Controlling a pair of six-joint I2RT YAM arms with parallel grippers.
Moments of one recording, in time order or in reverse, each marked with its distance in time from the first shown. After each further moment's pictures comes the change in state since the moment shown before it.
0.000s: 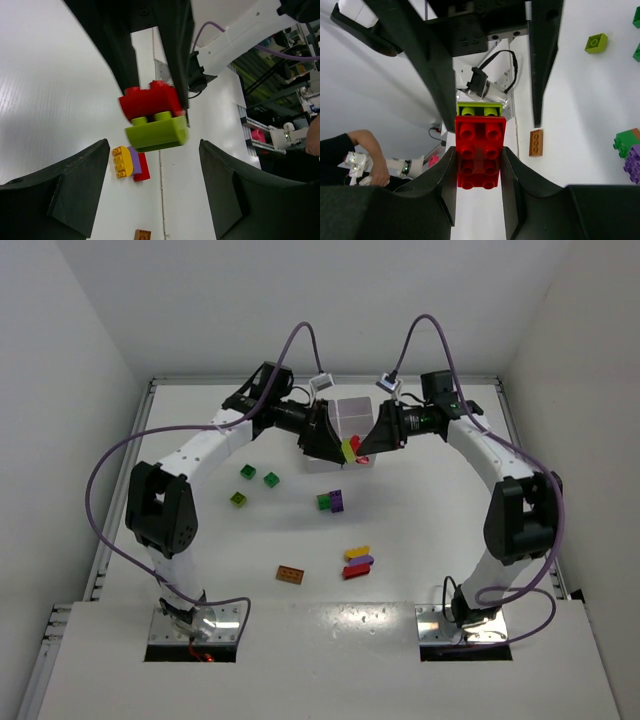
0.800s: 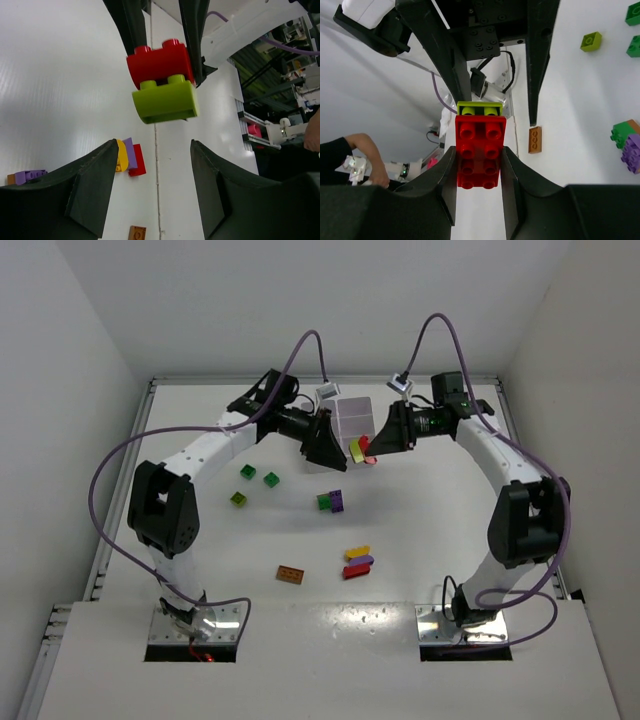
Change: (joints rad) left arm -0.020 0.004 -0.020 -0.054 0.002 0.041; right arm -0.053 -0.023 0.000 -0.136 0.000 -0.112
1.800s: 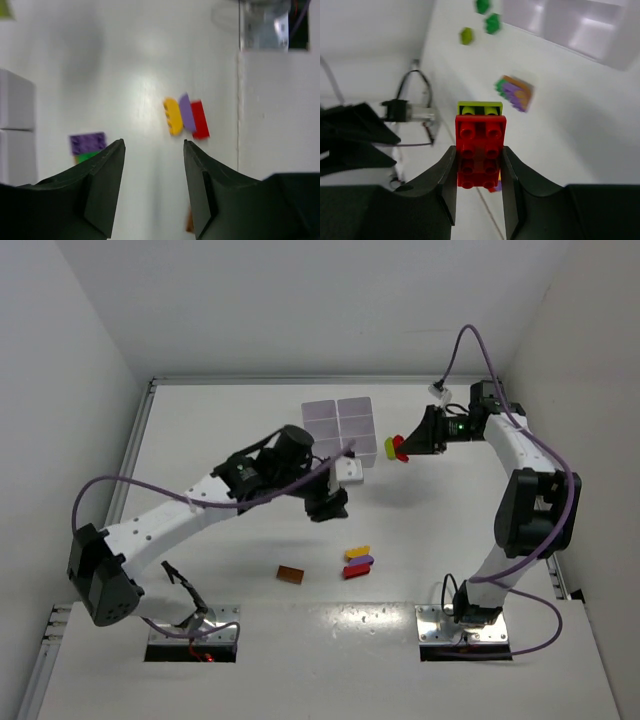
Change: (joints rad) left arm -0.397 -0.459 -0.434 0.011 -0.772 0.448; right arm -0.232 0.058 -0.006 -0.162 0.410 -0.121
